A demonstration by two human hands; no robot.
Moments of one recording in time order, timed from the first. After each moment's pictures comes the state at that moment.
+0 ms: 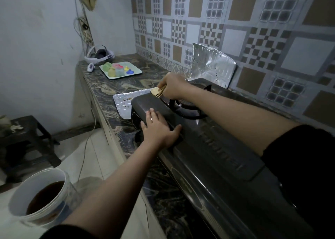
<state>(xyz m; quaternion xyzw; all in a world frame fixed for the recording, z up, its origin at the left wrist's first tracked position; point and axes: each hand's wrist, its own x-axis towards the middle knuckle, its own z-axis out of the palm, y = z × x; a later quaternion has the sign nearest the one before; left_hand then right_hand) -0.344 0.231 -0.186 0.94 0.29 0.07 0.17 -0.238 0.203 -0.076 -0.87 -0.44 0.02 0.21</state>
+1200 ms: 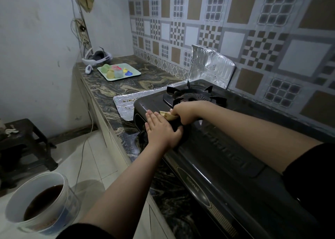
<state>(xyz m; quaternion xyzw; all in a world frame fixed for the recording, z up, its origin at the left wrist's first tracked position) -0.347 0.232 -0.191 0.92 0.29 0.10 0.23 -0.258 0.171 -0.102 -0.85 -0.50 0.13 -0.14</state>
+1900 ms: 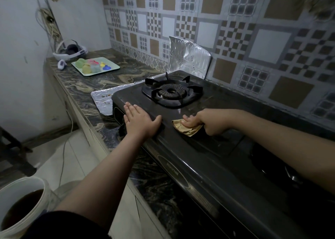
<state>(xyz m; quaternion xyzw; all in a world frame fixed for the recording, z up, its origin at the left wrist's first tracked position) -0.344 0.233 -0.194 0.92 0.30 0.10 0.21 -0.280 0.030 -0.104 -0.85 -0.47 0.20 -0.12</state>
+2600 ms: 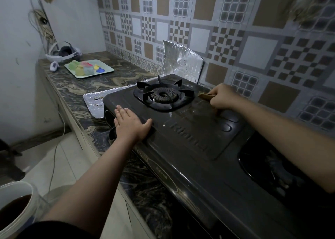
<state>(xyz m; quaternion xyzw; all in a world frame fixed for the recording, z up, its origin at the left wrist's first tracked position) -0.341 0.234 -0.198 0.92 0.31 0.11 0.22 -0.215 -0.001 -0.085 -0.95 -0.19 0.03 0.24</state>
